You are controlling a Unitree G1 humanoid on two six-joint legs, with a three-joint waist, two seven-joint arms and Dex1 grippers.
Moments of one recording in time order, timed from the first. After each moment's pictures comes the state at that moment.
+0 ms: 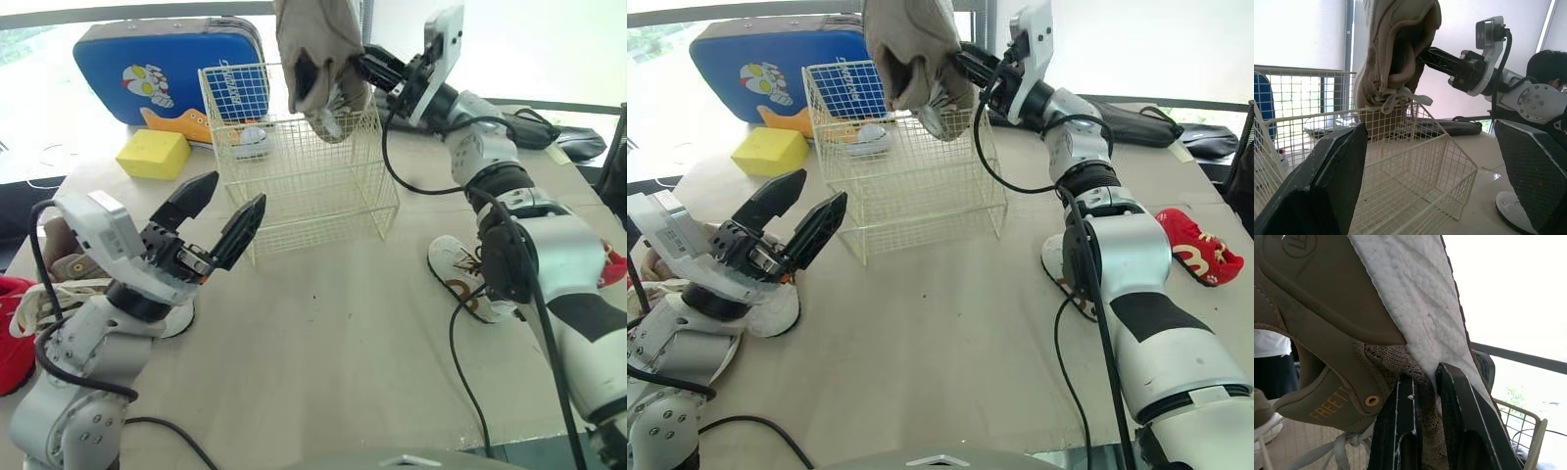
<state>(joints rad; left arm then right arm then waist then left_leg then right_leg) 0.10 0.54 0.44 -0.82 -0.97 0.44 -0.35 -1.47 -0.19 -0.21 1.31 0.28 -0.20 1.05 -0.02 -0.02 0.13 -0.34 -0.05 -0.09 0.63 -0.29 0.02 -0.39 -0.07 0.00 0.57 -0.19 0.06</state>
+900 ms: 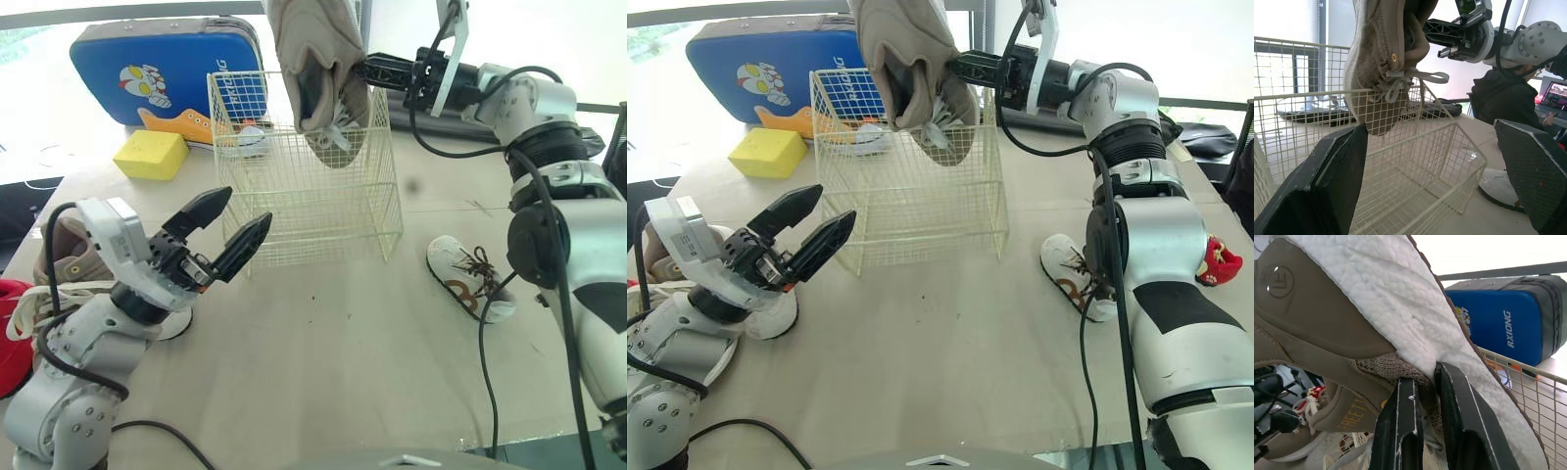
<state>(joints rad) 0.12 0.60 0.44 -0.73 -1.01 0.44 -0.48 -1.53 -0.30 -0.21 1.07 0.31 0.61 1.15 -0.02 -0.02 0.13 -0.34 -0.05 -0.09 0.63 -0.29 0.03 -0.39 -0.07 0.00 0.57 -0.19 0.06</state>
